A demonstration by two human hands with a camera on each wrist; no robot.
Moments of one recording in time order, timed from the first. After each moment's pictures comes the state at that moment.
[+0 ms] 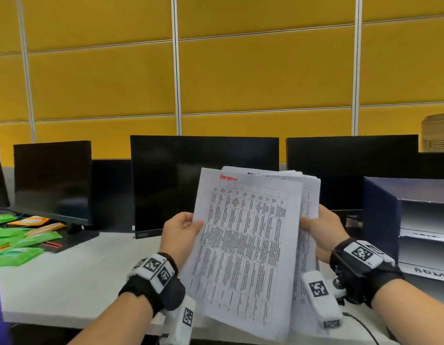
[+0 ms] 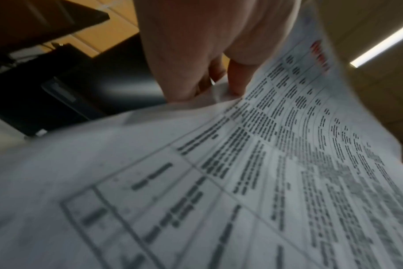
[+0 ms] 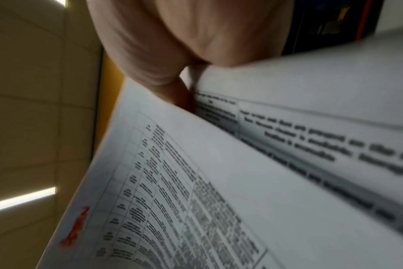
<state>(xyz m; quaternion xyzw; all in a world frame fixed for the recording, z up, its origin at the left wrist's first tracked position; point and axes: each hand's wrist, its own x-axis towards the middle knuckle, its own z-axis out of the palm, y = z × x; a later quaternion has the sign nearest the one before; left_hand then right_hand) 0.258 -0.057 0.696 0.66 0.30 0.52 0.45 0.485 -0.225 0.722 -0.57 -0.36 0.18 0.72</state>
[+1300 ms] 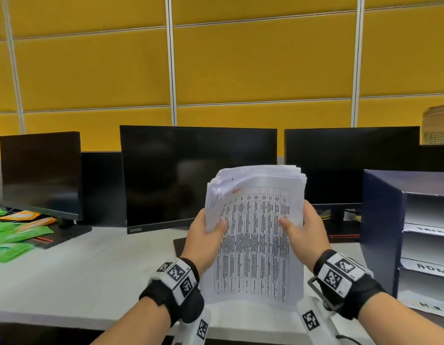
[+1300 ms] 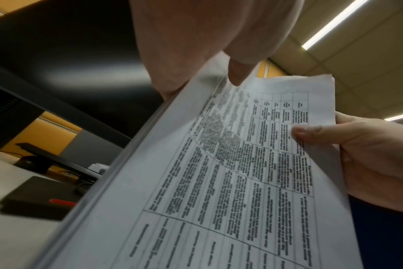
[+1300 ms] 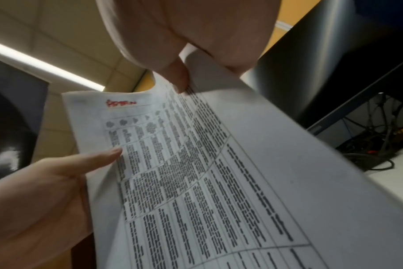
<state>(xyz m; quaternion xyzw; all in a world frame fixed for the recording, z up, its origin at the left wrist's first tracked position) 0.300 -0.087 0.681 0.71 0.24 0.49 0.45 0.474 -0.204 0.691 -0.60 -0.45 0.00 0.66</state>
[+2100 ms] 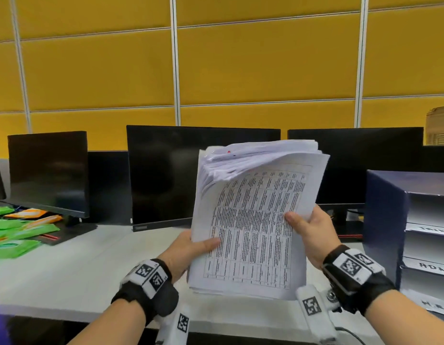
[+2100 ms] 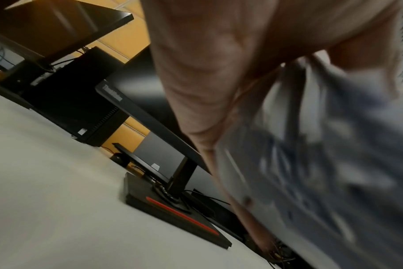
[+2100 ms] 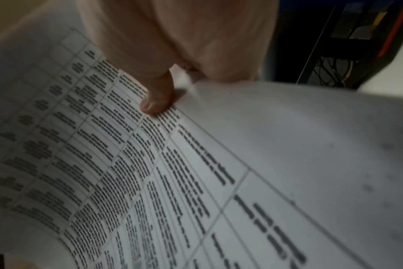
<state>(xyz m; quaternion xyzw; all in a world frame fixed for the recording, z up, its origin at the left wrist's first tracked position) 0.252 -0.056 0.668 0.70 0.20 0.31 0.61 0.478 -0.209 0.695 -0.49 -0.43 0.14 0.75</state>
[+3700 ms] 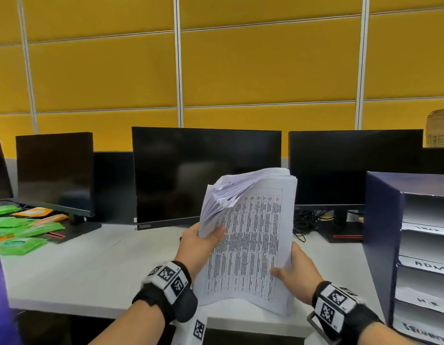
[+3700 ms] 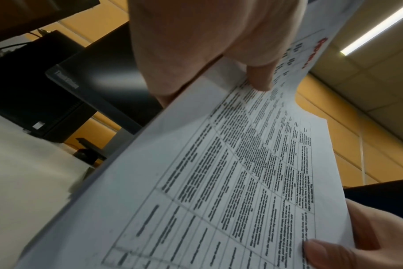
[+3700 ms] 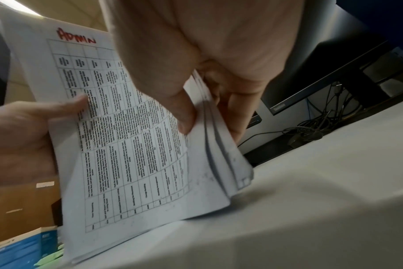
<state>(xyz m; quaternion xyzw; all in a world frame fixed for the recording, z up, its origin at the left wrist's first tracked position) 0.269 -0.088 0.669 0.67 0.27 0.46 0.52 0.463 -0.210 0.627 -0.74 -0.47 0.11 0.47</state>
